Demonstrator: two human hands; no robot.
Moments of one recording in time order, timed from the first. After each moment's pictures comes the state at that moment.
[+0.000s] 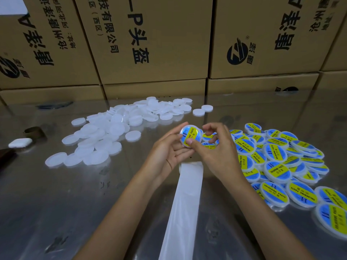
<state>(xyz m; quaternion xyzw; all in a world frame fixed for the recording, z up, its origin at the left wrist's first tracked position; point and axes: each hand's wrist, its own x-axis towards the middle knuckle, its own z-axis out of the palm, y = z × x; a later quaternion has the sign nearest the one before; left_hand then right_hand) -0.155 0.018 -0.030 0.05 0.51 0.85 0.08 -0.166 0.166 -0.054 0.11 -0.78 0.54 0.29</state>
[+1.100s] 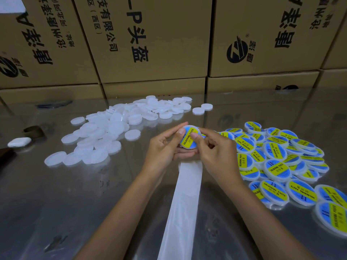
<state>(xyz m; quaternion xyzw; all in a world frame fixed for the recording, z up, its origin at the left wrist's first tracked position) -0.147 0.019 -0.037 0.09 0.61 0.79 -0.03 -0.163 0.162 -0.059 0.14 -0.76 0.56 0.30</state>
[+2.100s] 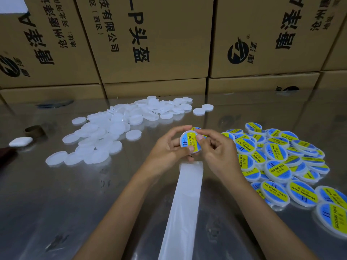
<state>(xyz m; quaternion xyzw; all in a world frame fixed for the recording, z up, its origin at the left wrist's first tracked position) -0.155 0.010 -0.040 0.15 0.69 0.71 -0.01 -0.168 0.165 -0.060 0.13 -0.73 0.63 0.23</state>
